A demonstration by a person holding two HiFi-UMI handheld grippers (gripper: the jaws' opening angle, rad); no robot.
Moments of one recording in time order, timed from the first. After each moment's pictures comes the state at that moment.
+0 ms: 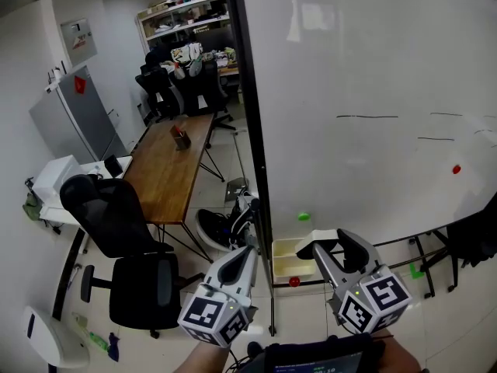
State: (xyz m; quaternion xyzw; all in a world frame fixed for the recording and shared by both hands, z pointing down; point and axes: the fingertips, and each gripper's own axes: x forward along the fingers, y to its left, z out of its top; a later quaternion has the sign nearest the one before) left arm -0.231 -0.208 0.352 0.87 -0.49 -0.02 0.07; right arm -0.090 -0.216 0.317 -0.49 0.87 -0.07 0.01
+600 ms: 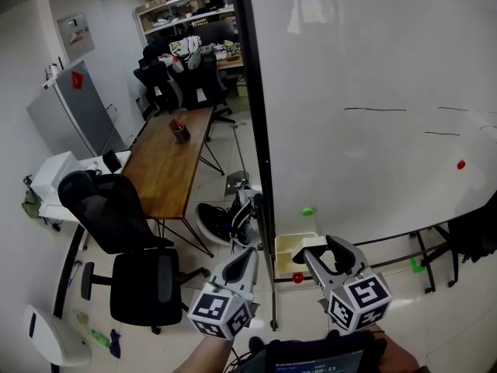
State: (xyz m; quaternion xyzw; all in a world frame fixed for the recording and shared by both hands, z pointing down) left arm -0.242 -0.224 0.411 0.86 -0.50 0.01 0.10; right arm -0.112 -0.230 0.388 -0.48 0.87 -0.09 -0.03
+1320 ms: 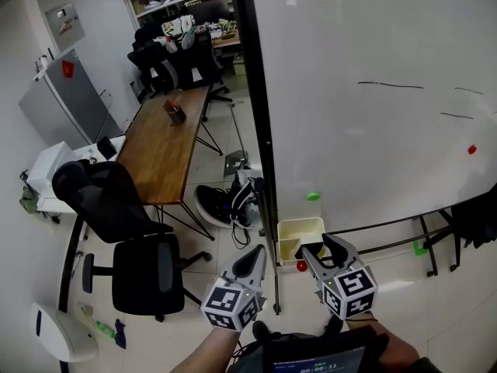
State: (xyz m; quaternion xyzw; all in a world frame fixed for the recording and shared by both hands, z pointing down) left arm -0.236 -0.240 0.486 0.86 -0.48 0.04 0.14; right arm -0.121 -0.254 0.489 -0.48 0.86 -0.12 -0.10
